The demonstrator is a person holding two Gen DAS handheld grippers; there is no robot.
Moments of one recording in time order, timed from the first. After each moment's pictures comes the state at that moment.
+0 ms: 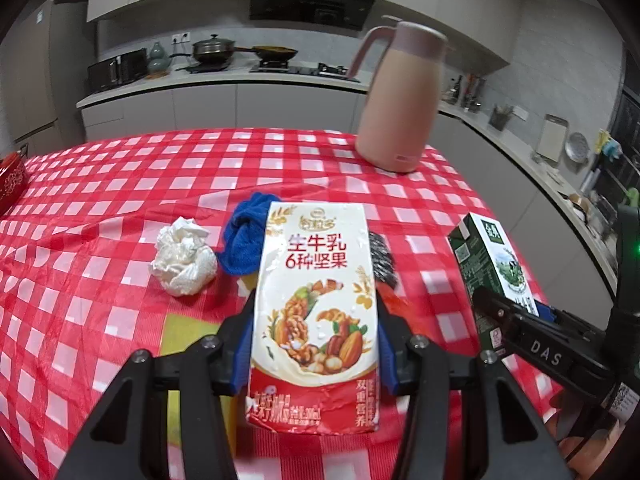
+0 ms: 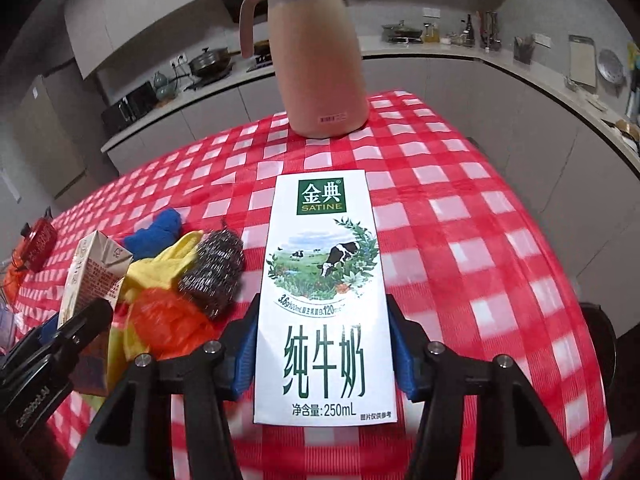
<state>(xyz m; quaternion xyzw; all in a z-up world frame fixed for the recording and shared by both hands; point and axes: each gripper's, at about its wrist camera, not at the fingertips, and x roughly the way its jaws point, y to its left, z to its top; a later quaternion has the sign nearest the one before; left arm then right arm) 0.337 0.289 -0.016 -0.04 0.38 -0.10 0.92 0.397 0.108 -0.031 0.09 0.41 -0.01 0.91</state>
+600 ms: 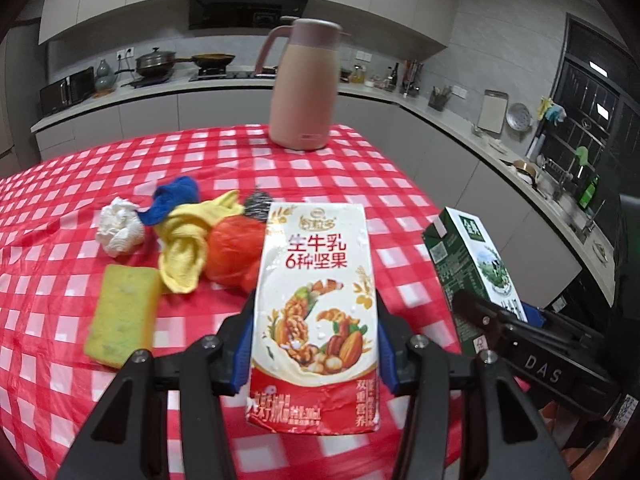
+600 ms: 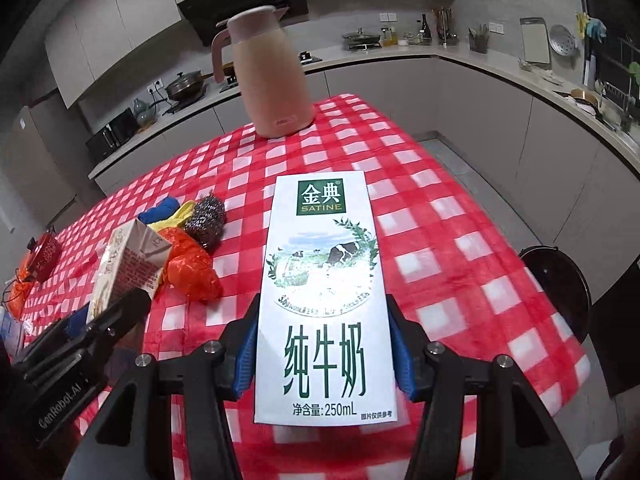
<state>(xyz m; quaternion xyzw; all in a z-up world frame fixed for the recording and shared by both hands) 0.265 0.228 -0.007 -0.01 0.37 -0.19 0.91 0.273 0.073 -0.012 0.13 0.39 -0.05 0.91</state>
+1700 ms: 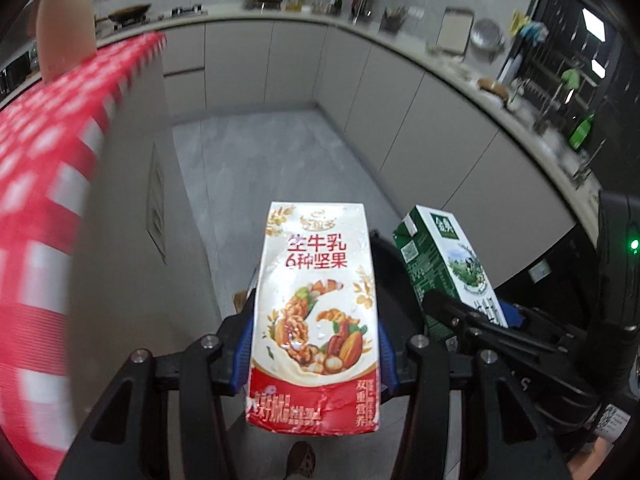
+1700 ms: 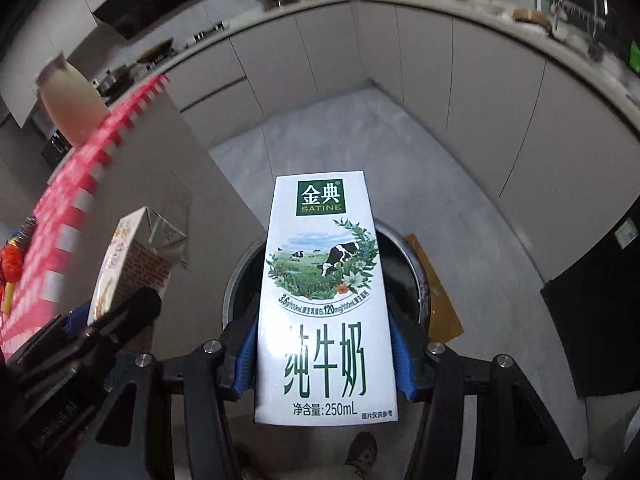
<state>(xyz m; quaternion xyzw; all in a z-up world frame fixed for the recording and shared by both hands) 0.239 -0.183 -0.136 0.01 0.47 -0.22 0.85 0.224 -0.368 -0.152 0.16 0.47 -0.08 0.86</state>
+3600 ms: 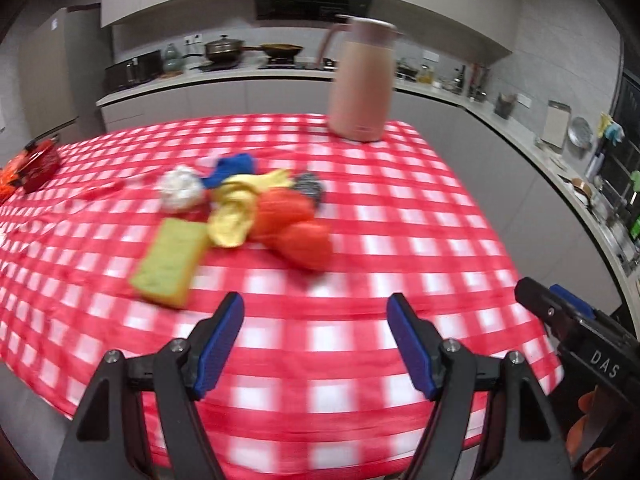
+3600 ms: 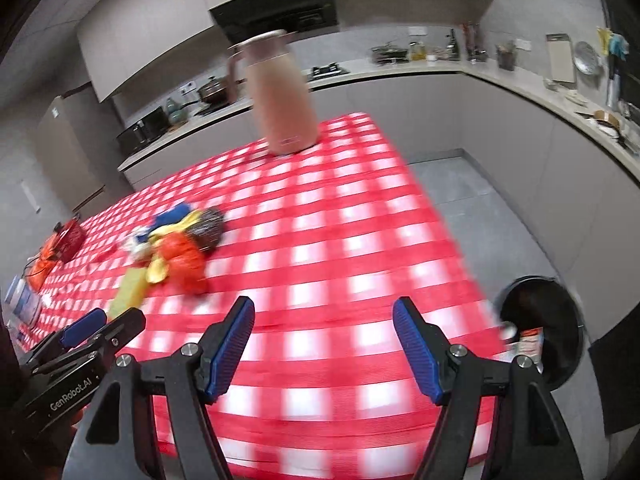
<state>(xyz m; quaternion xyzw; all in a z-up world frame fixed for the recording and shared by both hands) 0.231 0.225 0.000 -0.03 0.40 -0.05 0.92 0.255 0.034 0.007 0.11 0.37 0.02 0.92</state>
